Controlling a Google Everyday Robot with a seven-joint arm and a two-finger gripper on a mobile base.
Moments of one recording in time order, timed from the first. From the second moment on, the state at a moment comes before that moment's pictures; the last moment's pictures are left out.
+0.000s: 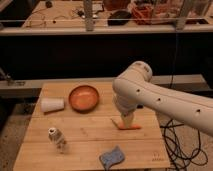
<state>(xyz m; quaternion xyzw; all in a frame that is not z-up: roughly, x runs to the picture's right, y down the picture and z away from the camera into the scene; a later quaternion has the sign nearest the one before) 0.060 0.112 0.641 -0.25 -0.08 -0.17 0.95</state>
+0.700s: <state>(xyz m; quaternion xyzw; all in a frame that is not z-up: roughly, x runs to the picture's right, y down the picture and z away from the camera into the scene) 0.007 0.120 0.635 -0.24 -0.11 -0.22 0.94</state>
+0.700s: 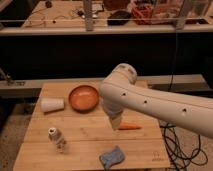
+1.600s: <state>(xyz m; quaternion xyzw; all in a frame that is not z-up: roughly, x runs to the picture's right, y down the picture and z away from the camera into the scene) -0.036 0.129 0.630 -0.23 -0.14 -0.26 0.93</state>
